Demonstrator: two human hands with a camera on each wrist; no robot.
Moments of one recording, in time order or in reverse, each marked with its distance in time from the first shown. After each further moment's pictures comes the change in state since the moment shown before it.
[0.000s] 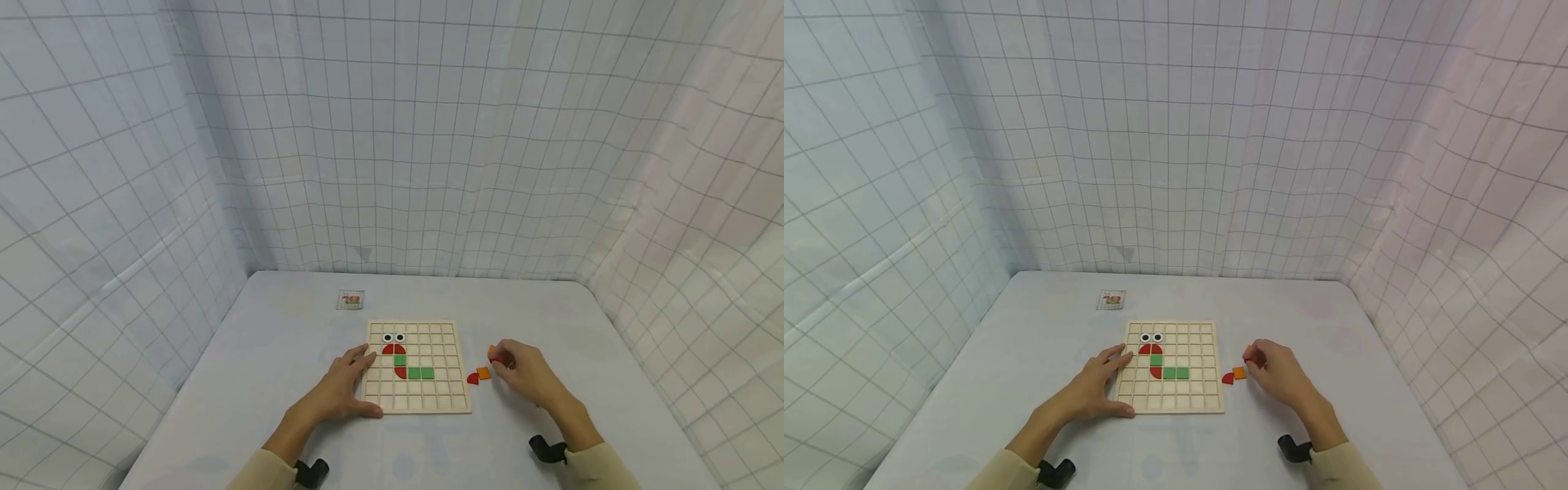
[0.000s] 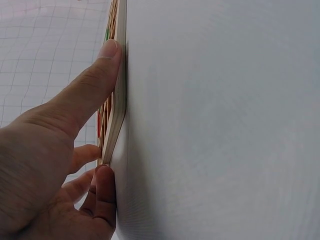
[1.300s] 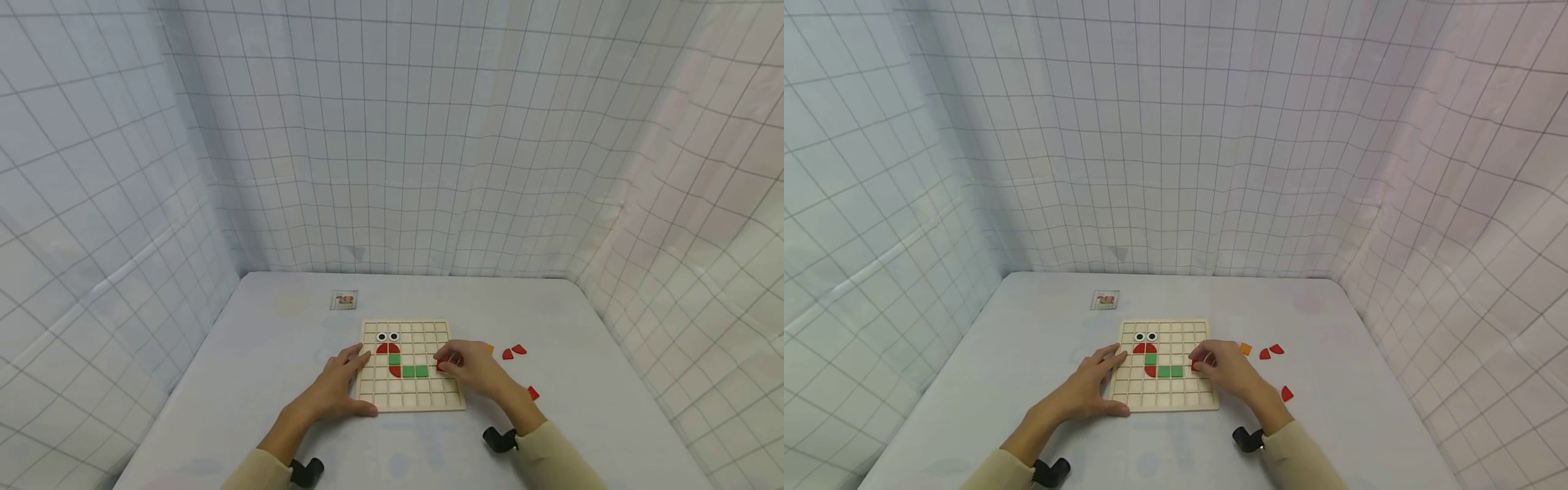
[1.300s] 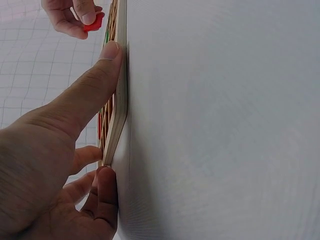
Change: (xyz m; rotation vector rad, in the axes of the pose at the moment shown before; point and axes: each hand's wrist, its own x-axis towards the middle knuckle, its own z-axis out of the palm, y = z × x) left_hand 0.000 -0.001 0.000 0.002 -0.007 -0.004; right_hand 0.029 -0.047 0.049 0.104 -0.147 -0.123
